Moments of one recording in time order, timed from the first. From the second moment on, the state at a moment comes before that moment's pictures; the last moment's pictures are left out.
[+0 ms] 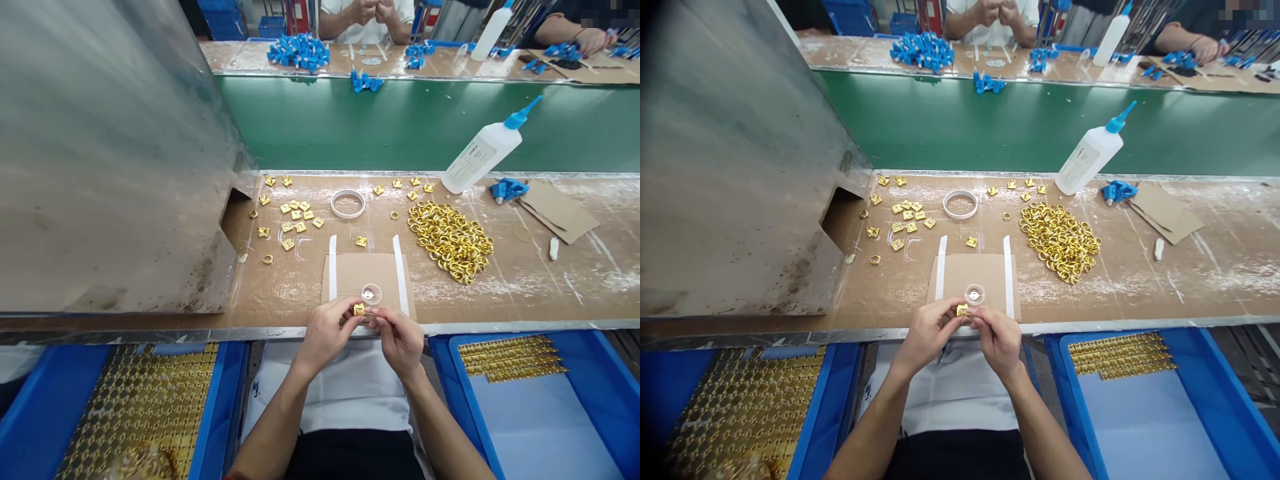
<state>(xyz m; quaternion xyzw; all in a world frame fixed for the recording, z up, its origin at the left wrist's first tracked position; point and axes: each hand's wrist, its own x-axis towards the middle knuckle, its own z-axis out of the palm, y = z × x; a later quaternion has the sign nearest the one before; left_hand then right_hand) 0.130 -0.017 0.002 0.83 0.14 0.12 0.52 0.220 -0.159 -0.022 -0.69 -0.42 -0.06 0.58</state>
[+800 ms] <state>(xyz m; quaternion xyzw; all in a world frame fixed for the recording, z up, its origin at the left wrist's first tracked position) 0.129 -0.016 0.004 0.84 0.12 0.12 0.52 0.221 -0.159 -0.022 -0.68 -0.44 -0.05 0.58</state>
